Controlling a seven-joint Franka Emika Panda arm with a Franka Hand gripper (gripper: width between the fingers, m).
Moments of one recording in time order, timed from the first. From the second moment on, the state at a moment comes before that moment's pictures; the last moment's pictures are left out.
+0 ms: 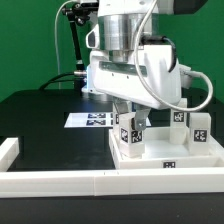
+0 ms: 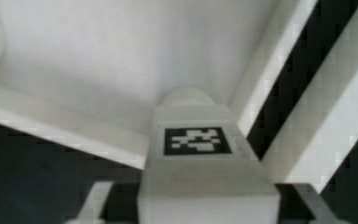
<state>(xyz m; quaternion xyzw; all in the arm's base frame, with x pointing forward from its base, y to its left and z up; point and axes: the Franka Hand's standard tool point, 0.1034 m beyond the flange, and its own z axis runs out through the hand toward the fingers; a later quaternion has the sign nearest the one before) 0.594 0.006 0.078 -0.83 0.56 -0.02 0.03</state>
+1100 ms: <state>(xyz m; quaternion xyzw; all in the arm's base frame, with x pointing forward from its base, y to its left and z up) 0.595 0.004 0.080 -0.96 0.29 -0.02 0.02</state>
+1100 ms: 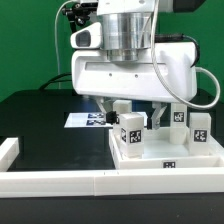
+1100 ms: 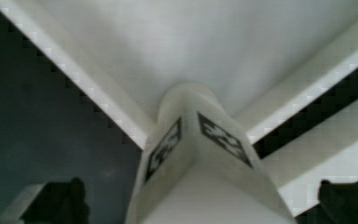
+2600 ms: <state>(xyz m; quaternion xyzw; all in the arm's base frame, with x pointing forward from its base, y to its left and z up) 0.596 0.008 0.080 -1.00 -0.08 -0.02 0.01</state>
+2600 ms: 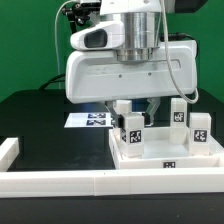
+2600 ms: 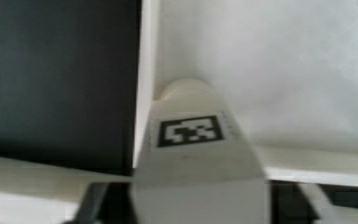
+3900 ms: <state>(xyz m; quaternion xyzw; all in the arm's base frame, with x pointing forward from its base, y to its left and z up) 0.595 0.004 0.078 -0.89 0.46 -0.01 0.02</state>
